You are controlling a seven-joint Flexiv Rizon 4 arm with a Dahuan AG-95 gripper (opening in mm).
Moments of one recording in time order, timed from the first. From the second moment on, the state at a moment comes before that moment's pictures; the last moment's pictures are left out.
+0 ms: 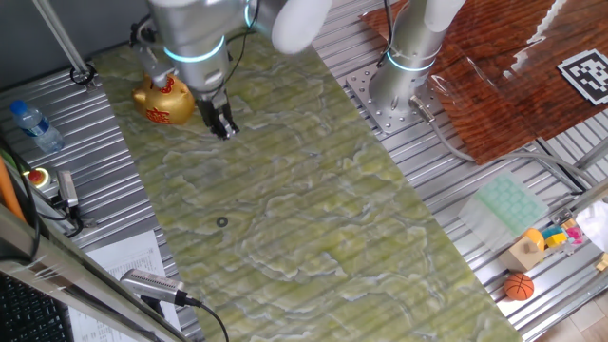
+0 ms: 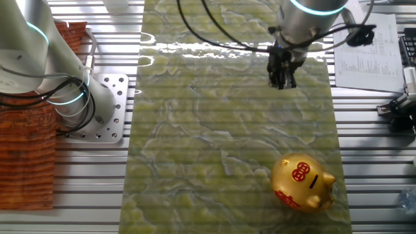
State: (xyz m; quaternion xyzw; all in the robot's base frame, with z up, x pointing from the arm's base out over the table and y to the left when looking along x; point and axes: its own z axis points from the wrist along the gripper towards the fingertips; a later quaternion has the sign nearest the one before) arm 0.533 0.019 0.136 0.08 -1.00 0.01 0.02
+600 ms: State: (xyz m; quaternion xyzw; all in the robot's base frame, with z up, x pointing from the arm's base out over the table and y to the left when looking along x) arm 0.558 0.048 0.112 0.11 -0.99 0.00 0.02
